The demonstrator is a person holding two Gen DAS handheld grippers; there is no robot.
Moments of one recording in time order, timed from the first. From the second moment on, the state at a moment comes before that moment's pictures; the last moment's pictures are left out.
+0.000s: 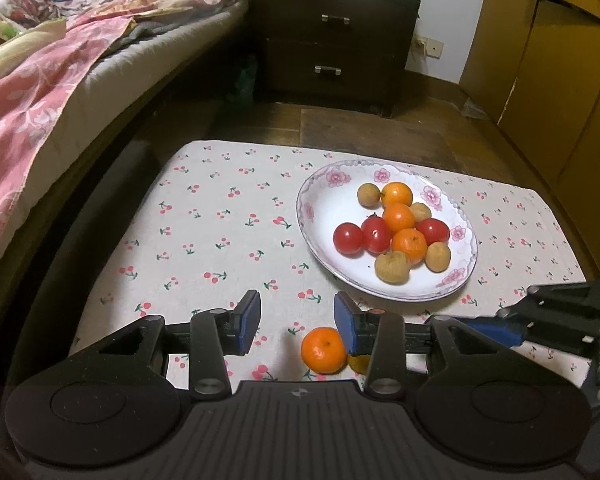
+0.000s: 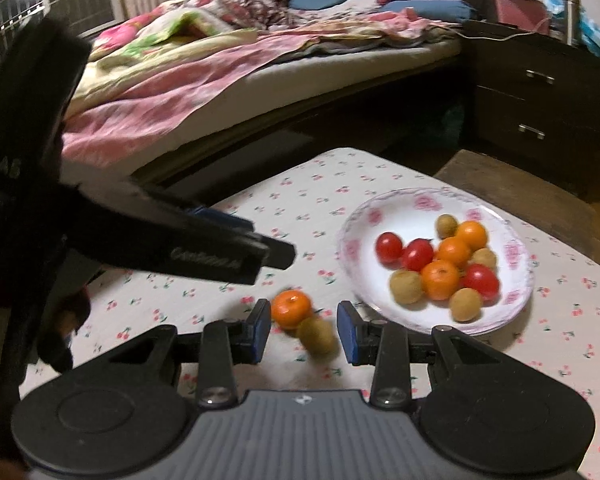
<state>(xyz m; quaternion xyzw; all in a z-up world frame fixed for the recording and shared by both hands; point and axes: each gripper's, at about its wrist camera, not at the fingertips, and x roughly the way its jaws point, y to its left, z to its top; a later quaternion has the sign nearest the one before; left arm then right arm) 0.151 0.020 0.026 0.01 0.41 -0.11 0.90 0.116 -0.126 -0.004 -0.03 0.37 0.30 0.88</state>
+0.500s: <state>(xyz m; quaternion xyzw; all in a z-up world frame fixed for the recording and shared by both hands) 0.149 0.026 0.021 0.00 0.43 -0.12 0.90 0.129 -0.110 -0.040 -0.06 0.39 0.31 0.86</state>
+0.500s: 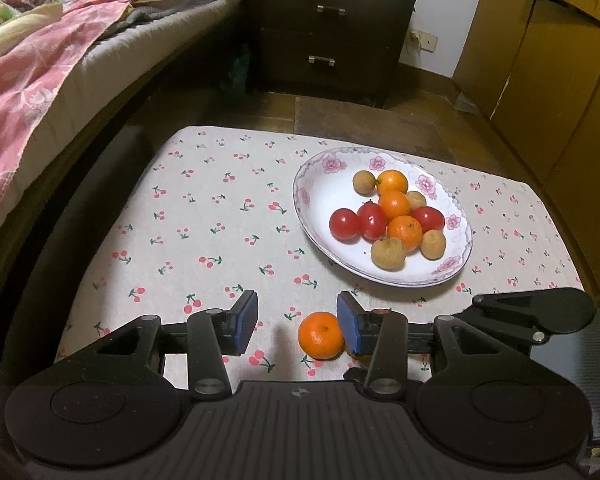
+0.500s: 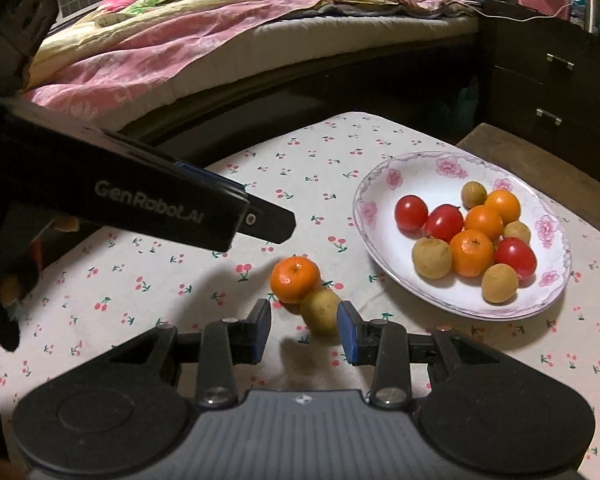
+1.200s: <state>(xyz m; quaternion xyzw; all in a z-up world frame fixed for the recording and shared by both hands) 0.150 0.027 0.015 0.00 0.44 -0.13 0.89 0.137 -0.105 -0.040 -0.07 0.39 0.30 0.87</state>
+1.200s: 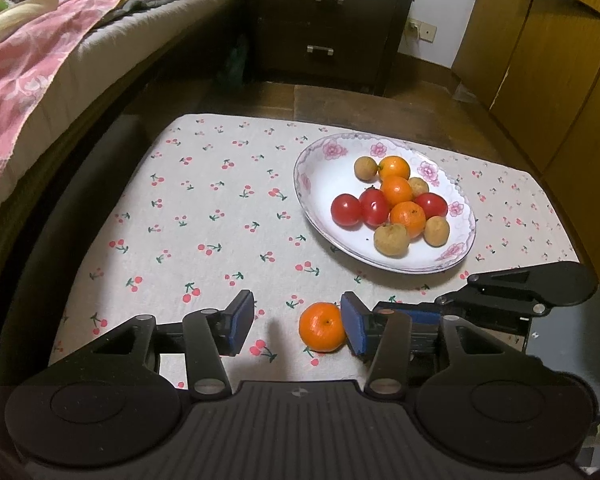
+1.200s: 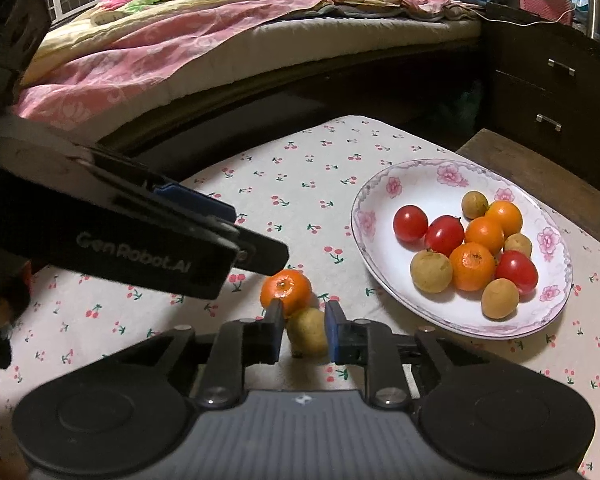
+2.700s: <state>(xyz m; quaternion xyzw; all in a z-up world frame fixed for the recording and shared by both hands) 0.150 -0.005 -0.025 0.07 0.45 -0.14 0.88 0.096 -0.155 0.003 -0.05 0.41 0.26 0.88</state>
